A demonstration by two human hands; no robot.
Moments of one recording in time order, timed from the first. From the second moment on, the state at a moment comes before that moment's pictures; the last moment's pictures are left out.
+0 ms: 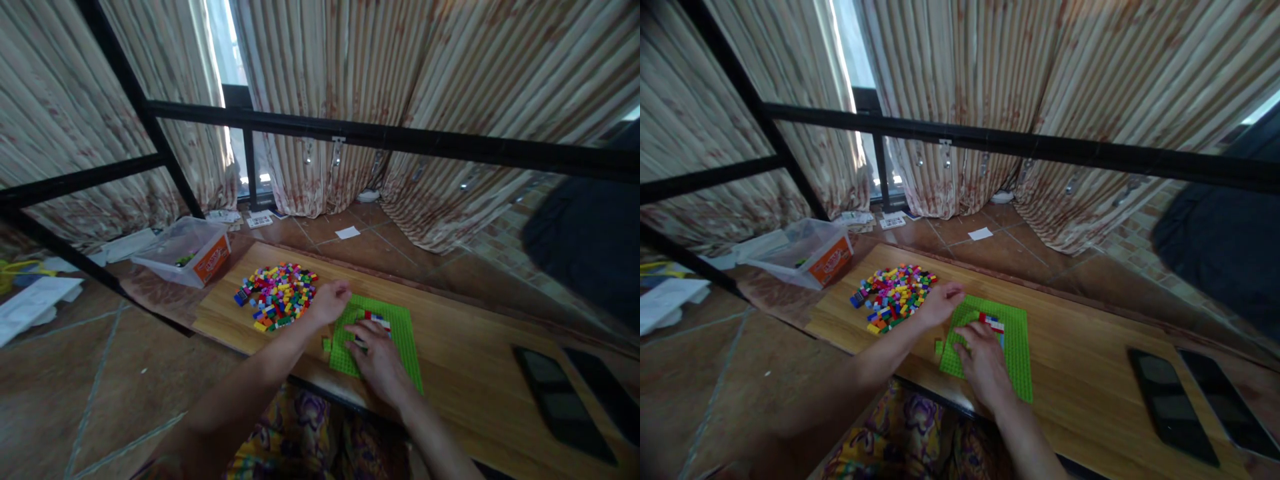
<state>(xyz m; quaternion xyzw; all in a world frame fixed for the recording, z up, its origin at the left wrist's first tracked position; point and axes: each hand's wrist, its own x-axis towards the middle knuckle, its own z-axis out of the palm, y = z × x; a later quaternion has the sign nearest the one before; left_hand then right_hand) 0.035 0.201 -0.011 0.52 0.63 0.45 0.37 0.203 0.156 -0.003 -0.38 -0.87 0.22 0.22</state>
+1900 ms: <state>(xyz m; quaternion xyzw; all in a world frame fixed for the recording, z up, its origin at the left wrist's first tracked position) 0.082 0.218 -0.007 0.62 0.64 0.28 0.36 0.246 0.238 -0.030 -0.46 -0.76 0.39 0.24</state>
